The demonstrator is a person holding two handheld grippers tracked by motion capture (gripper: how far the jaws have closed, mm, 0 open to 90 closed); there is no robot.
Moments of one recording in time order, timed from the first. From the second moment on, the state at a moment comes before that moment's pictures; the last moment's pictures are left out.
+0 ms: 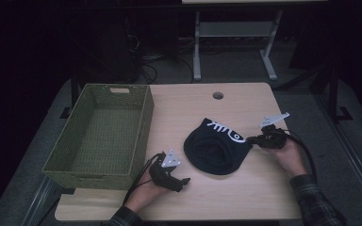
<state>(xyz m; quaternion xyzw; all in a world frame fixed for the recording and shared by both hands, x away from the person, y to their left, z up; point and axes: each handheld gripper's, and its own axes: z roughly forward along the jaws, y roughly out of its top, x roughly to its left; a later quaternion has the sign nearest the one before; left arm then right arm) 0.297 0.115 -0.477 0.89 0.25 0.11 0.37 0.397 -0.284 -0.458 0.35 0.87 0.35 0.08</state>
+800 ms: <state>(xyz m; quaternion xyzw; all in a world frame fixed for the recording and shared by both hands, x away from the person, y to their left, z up) 0.297 0.115 -0.477 0.89 0.25 0.11 0.37 0.343 -0.277 -0.459 0.33 0.88 0.35 0.07</state>
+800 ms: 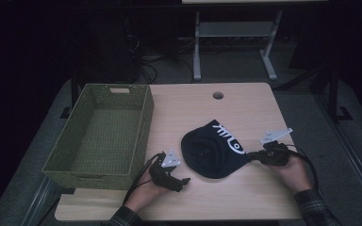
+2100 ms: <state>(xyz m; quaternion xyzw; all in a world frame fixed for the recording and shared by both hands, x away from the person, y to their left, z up) 0.297 0.109 -0.474 0.89 0.26 0.10 0.36 0.268 -0.307 -0.483 0.43 0.82 0.34 0.16</state>
